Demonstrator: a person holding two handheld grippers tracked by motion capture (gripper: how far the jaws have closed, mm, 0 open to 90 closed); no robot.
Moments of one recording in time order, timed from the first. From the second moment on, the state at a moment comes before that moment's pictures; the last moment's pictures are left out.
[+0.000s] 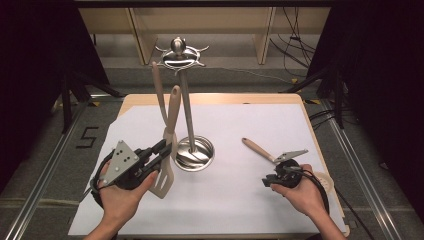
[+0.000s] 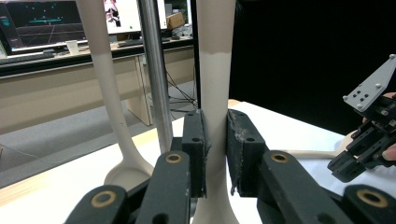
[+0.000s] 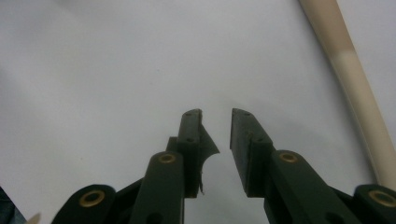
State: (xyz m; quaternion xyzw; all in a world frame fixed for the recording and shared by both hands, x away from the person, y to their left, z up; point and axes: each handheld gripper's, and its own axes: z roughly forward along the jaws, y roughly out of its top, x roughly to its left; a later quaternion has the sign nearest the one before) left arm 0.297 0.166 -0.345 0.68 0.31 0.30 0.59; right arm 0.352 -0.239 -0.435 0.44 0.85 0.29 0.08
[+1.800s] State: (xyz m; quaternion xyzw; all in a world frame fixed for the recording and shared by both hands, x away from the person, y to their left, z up) left arm 0.312 0.152 -0.327 0.67 0.34 0.33 0.57; right arm 0.351 -0.238 -0.433 0.44 0.85 0.28 0.07
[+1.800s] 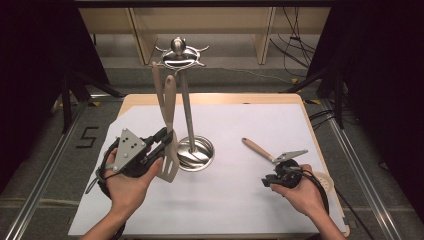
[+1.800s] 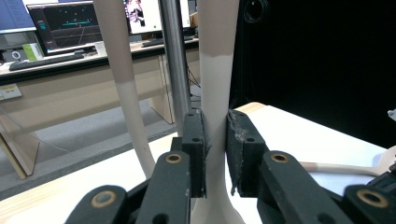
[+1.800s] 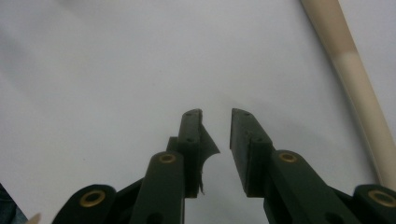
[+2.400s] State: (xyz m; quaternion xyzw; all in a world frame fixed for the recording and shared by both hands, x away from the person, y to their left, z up) left arm 0.314 0.141 -0.319 0.68 0.37 0.32 0.55; right arm 0.350 -0.238 -0.433 0.44 0.85 0.28 0.07
